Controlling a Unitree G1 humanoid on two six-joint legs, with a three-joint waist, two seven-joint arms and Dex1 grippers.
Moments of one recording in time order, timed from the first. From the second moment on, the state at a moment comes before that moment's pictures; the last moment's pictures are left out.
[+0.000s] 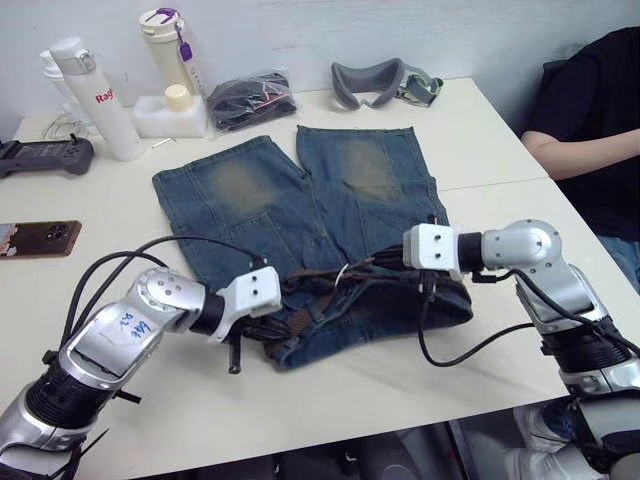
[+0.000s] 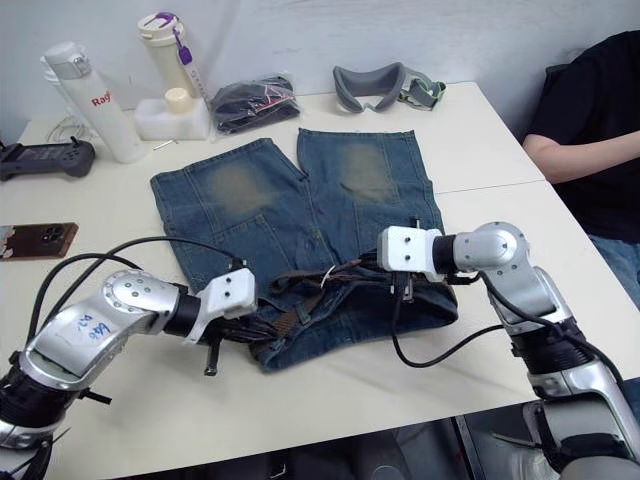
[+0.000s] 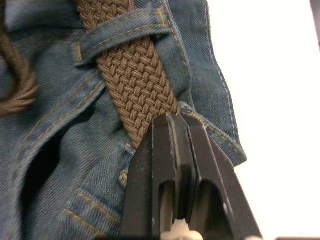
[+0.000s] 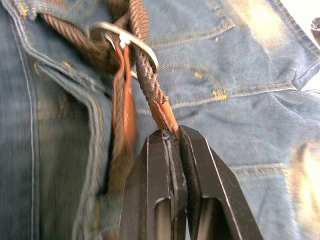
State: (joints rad) left arm -0.42 0.91 -0.32 -0.49 -0.31 0.83 -1.01; right arm -0.59 -0.76 0.23 0.01 0.01 -0.10 1.13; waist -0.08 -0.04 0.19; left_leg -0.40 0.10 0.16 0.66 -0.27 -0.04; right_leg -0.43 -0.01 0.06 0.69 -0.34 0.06
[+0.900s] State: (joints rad) left arm -0.25 1.12 -0.36 -0.46 -0.18 0.48 -1.09; right arm -0.33 -1.04 0.04 0.60 -0.62 -1.14 0.32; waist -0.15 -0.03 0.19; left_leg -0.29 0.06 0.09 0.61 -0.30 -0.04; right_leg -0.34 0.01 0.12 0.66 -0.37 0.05
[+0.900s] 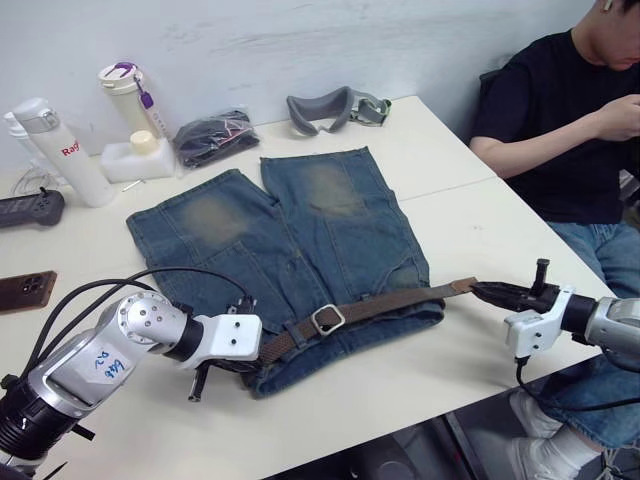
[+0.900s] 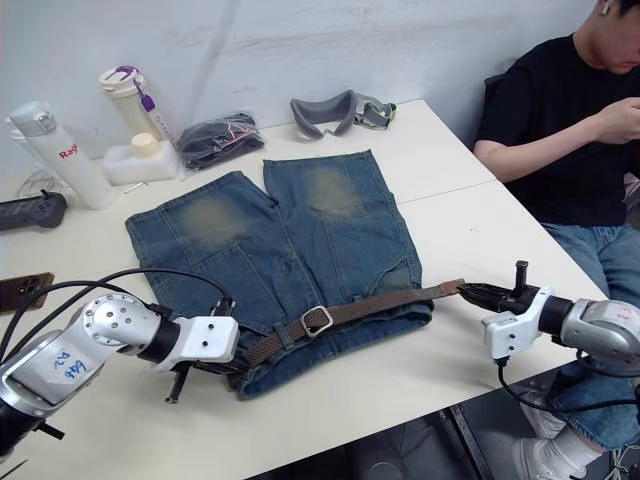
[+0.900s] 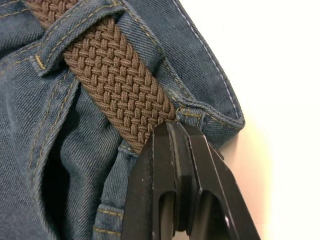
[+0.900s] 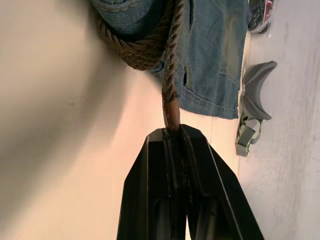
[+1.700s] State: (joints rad) left arm -0.12 1.12 -0.11 -0.37 -0.36 0.55 -1.20; right arm -0.32 -1.10 0.14 0.61 -0.31 -1.11 0.46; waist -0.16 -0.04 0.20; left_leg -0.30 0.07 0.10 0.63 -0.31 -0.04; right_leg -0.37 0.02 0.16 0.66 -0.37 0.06
